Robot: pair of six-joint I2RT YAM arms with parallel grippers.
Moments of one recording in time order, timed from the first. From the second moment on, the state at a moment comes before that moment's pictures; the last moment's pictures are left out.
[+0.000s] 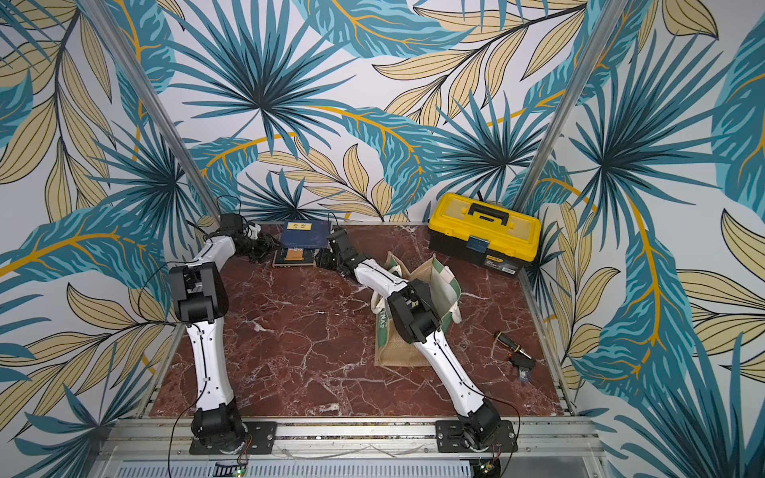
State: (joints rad) left arm 0.20 2.48 2.07 -0.62 0.64 -0.47; right arm 0.62 2.65 2.28 -0.26 -0.11 0.70
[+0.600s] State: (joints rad) left arm 0.20 2.47 2.06 -0.64 0.67 -0.46; right arm 0.58 2.77 2.48 -0.35 -0.17 0.71
